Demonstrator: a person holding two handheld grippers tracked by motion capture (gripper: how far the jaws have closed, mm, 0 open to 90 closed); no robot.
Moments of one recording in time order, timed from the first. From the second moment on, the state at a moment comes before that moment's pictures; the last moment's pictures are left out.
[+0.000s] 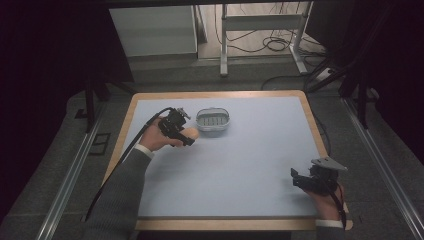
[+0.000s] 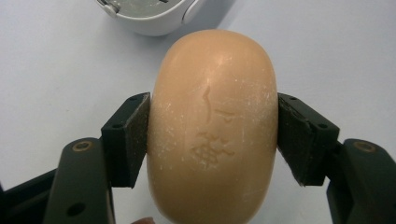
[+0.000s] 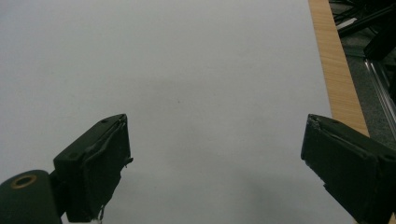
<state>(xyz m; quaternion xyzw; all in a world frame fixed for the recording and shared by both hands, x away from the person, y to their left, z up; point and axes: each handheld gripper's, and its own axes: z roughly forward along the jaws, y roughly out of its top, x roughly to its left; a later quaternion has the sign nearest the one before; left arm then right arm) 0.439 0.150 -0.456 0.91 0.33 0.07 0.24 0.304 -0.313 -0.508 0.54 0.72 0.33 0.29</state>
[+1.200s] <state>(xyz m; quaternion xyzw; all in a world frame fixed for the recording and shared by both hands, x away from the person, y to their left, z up) 0.479 0.125 -0.446 0.92 0.31 0.07 0.24 0.305 -0.314 -0.510 0.54 0.72 0.33 0.29</state>
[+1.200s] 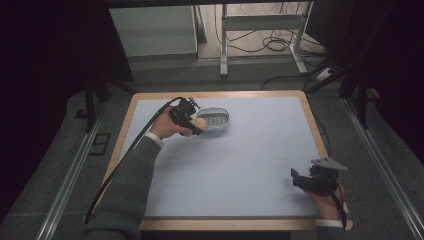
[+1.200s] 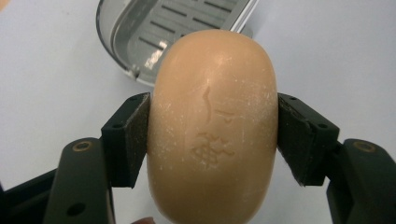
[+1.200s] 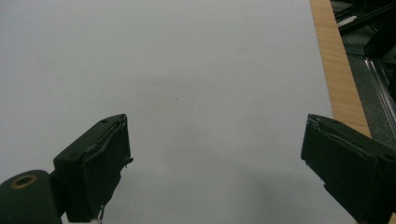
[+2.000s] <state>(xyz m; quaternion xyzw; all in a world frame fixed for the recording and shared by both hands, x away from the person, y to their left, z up) 0.504 0.102 -0.443 0.93 0.30 0.07 0.22 0.305 -0.317 -0.510 0.54 0.72 0.33 0.29</state>
